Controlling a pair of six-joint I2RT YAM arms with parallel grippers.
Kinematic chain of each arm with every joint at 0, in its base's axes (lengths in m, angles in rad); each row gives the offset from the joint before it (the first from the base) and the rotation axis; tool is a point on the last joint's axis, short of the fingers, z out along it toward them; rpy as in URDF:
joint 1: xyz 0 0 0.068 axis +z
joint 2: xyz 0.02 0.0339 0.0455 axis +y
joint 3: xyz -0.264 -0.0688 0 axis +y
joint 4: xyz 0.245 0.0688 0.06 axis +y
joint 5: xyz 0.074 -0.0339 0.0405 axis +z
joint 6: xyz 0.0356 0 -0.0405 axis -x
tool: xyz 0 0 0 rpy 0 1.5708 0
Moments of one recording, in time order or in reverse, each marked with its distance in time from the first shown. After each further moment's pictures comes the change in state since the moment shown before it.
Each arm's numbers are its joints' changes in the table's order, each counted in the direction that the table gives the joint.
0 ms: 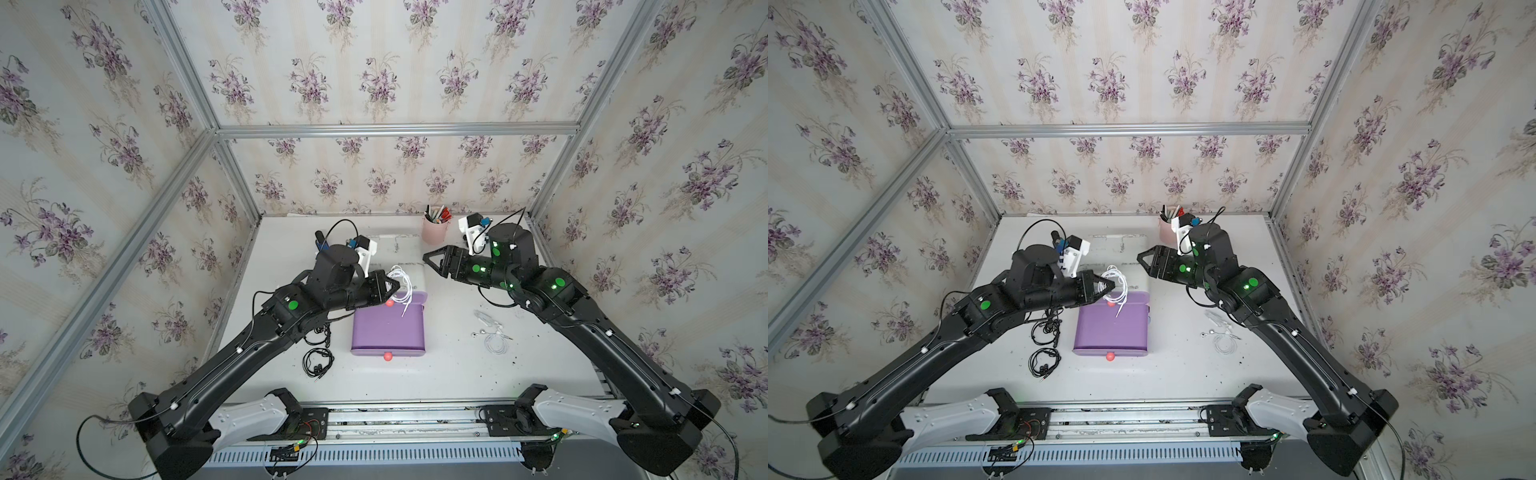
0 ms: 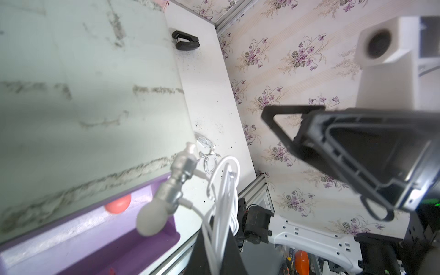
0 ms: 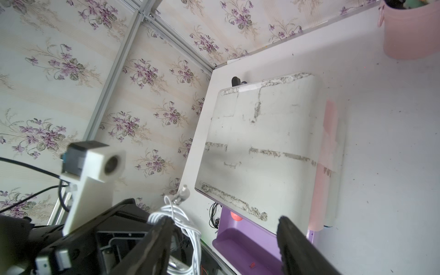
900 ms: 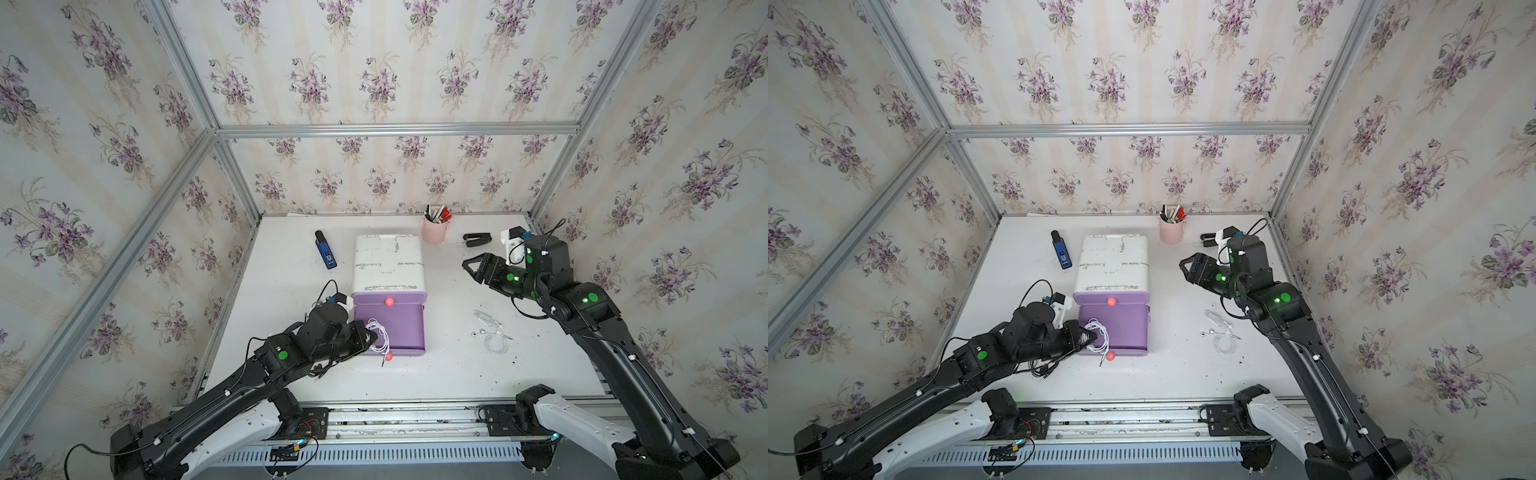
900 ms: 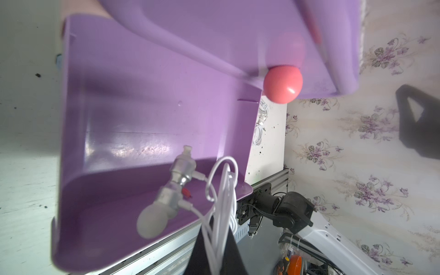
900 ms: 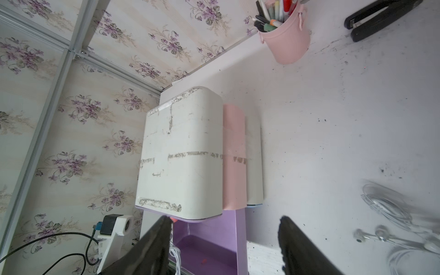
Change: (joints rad) left arm -0.081 -0.262 0.490 -0.076 0.104 0.295; right arm -0.267 -0.161 0.170 0.162 -0.003 0.047
